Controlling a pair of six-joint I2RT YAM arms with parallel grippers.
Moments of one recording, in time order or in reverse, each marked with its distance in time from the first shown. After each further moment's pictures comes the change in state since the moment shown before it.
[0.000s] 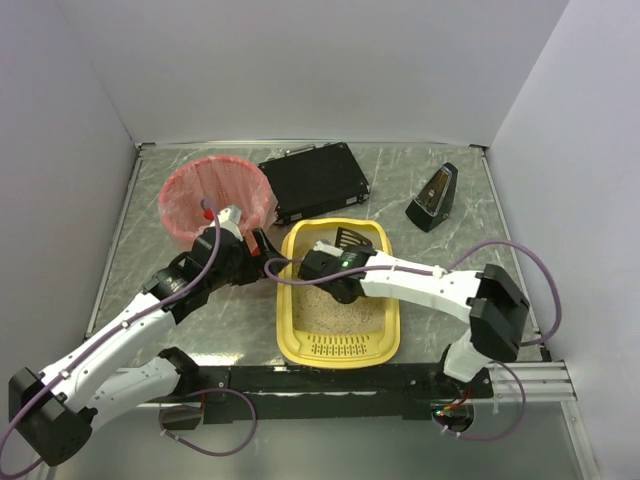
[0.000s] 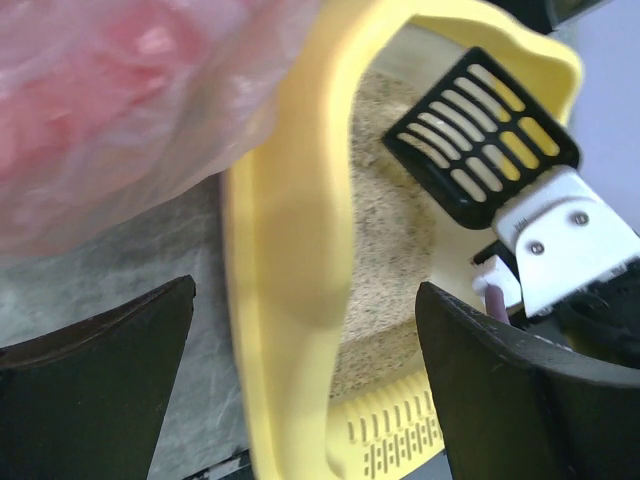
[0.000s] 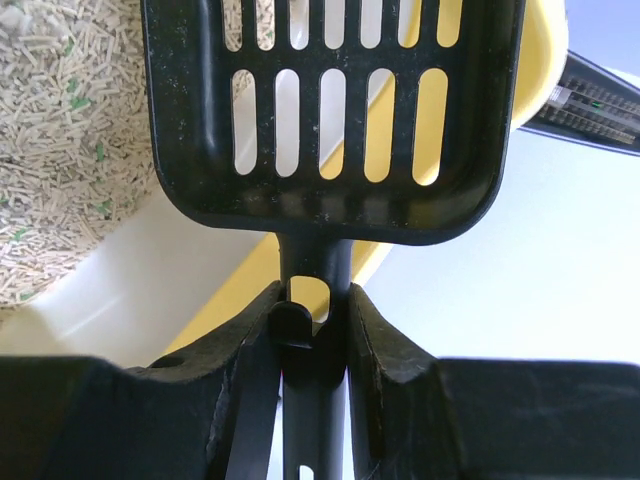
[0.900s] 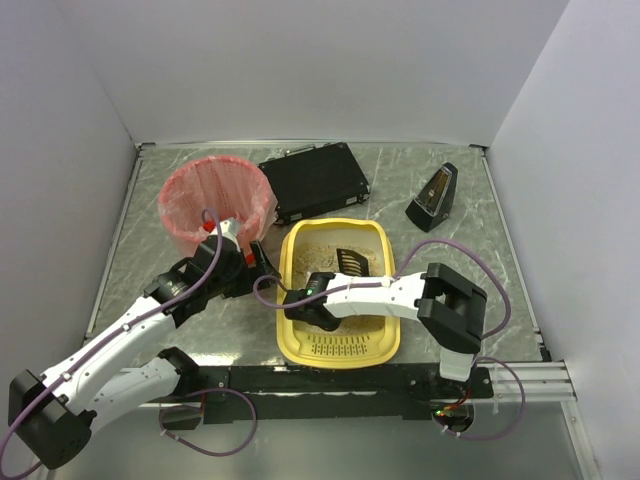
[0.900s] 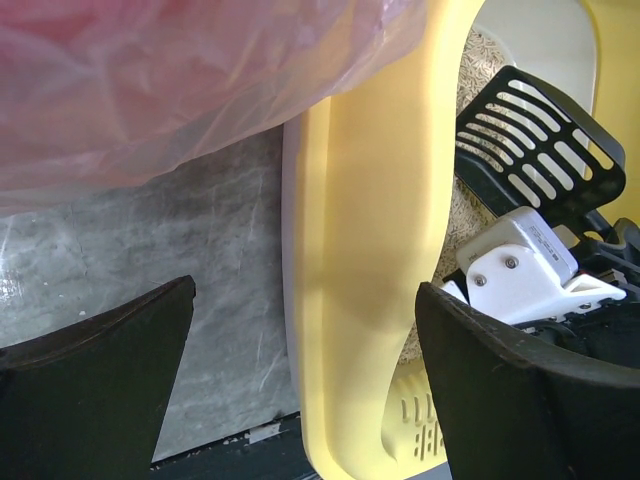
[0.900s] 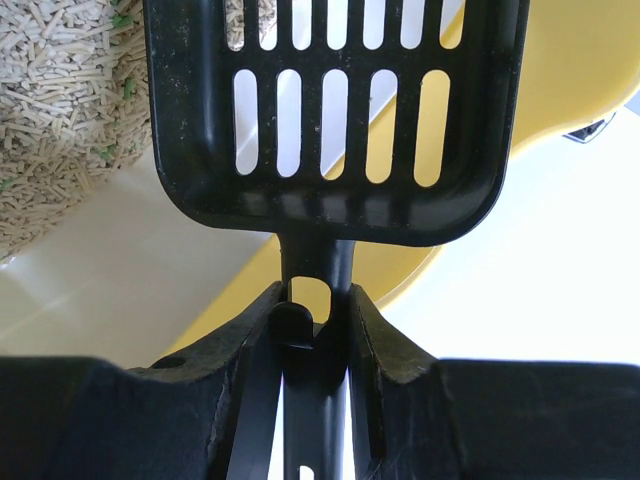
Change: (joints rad) left arm 0.008 -0.021 -0.049 -0.111 -0.016 0.002; right arm 0.156 0.230 0.008 -0.209 0.122 0.157
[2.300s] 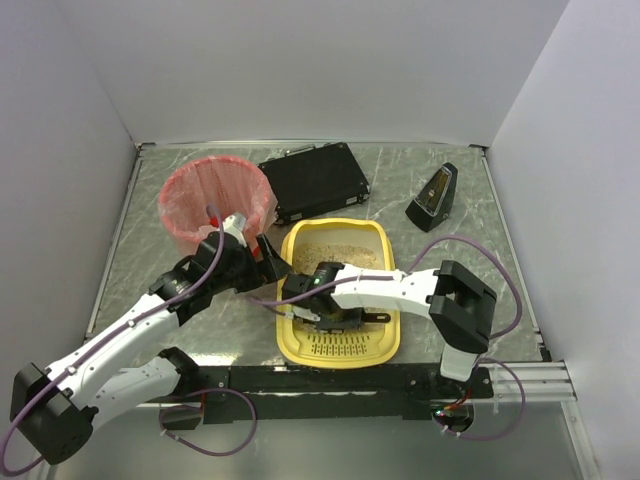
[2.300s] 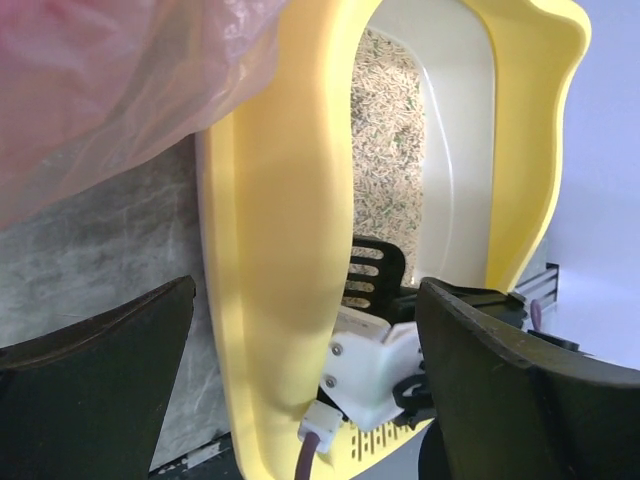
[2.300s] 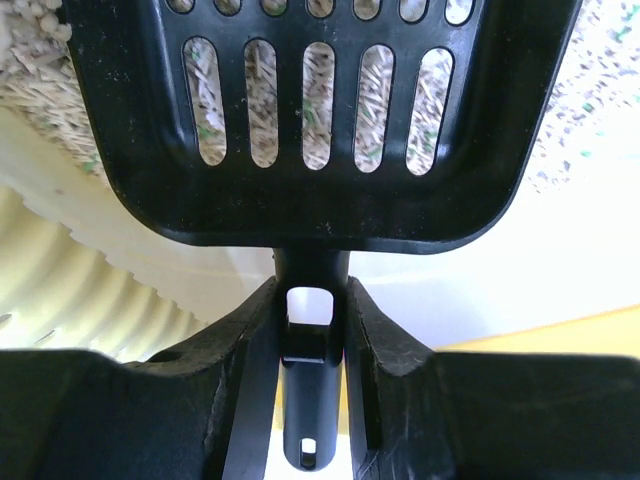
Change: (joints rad) left arm -0.004 0.026 -0.009 0.138 0.087 -0.057; right arm -0.043 -0.046 0.013 0.158 -0.657 -0.344
